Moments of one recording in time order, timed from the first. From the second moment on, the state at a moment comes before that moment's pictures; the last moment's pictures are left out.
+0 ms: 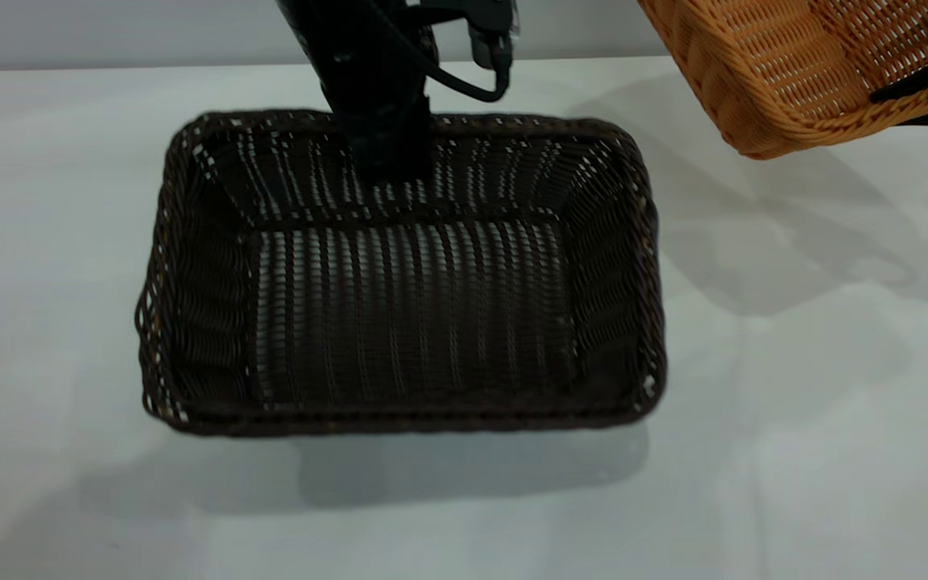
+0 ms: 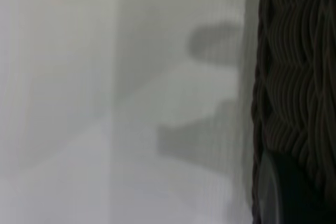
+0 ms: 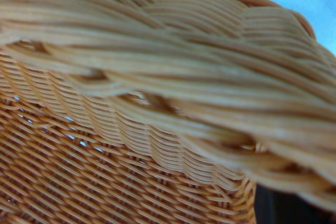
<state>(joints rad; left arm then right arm) -0.56 2.23 -1.51 -0.13 0.49 1.06 -0.38 2.23 -1.15 1.41 0.92 -0.68</state>
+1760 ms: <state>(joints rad) 0.06 2.06 -1.50 -0.49 0.63 0.73 0.02 2.11 -1.17 0.98 1.05 -0.41</state>
